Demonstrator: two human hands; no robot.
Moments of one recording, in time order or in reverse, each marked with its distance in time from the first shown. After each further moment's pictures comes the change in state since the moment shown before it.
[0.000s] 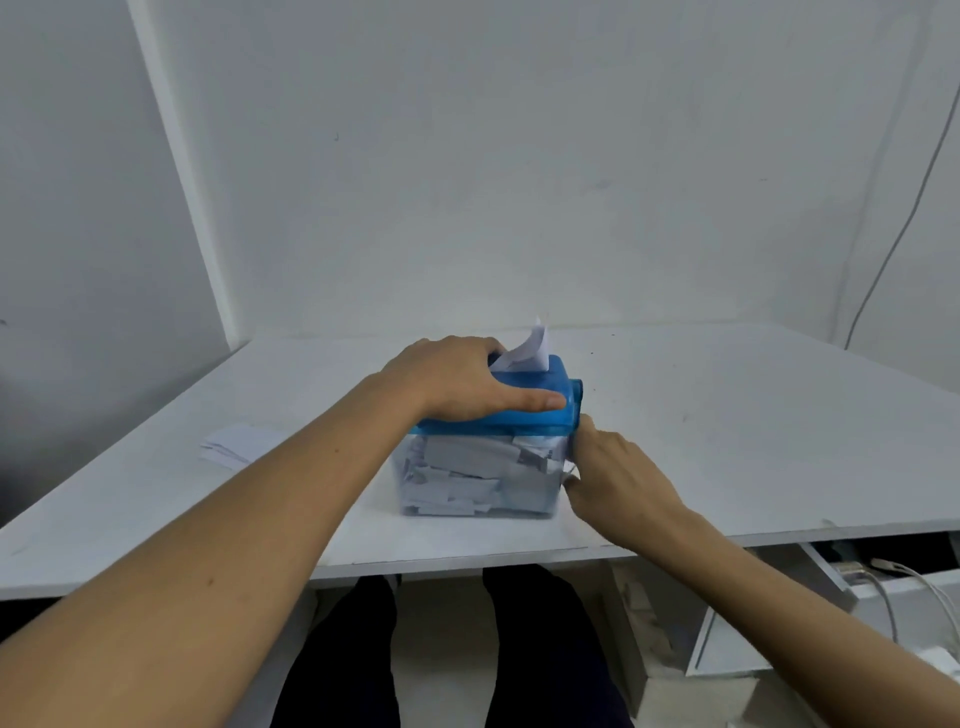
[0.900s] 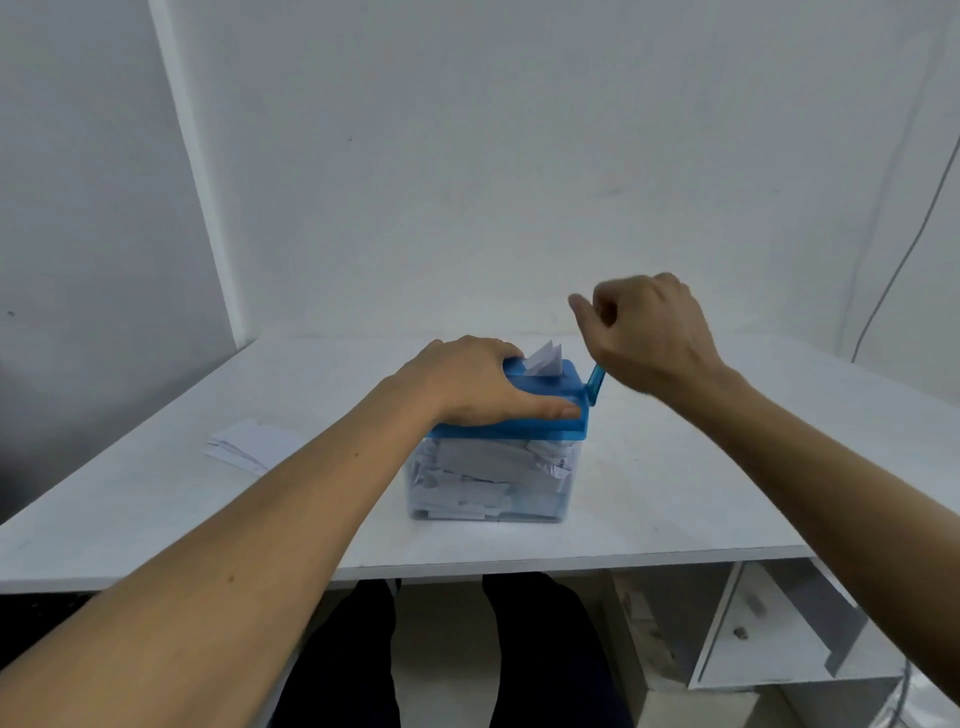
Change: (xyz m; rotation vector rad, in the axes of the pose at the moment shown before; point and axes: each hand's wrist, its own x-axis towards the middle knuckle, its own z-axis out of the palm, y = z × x) left_hand 0.000 -0.001 0.003 -0.041 0.055 0.027; right_hand 0.061 -0.023 -0.100 -0.047 0.548 -0.255
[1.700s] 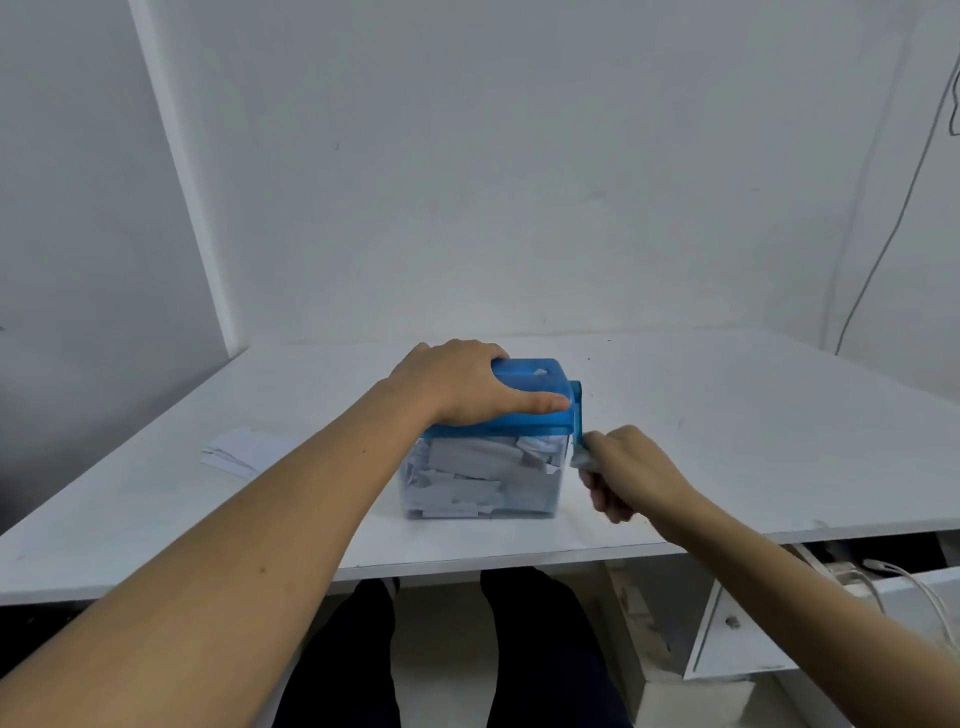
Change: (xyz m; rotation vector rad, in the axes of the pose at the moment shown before) left_hand -0.003 0.007 -0.004 0.069 -0.024 -0.033; right_hand -0.099 -0.006 0.020 0.645 -0.585 0.762
